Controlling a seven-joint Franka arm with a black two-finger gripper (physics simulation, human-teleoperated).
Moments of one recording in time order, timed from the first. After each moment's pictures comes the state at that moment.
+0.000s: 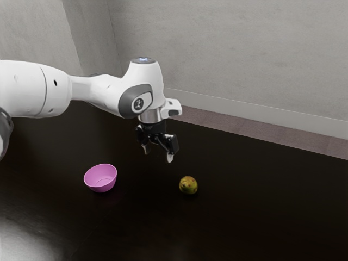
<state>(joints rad) -0.06 0.37 -0.11 -1.76 0.03 2.09 -0.11</state>
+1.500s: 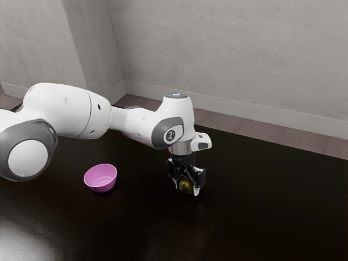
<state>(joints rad) -0.13 0.64 -0.16 -1.62 -0.03 2.14 -0.11</state>
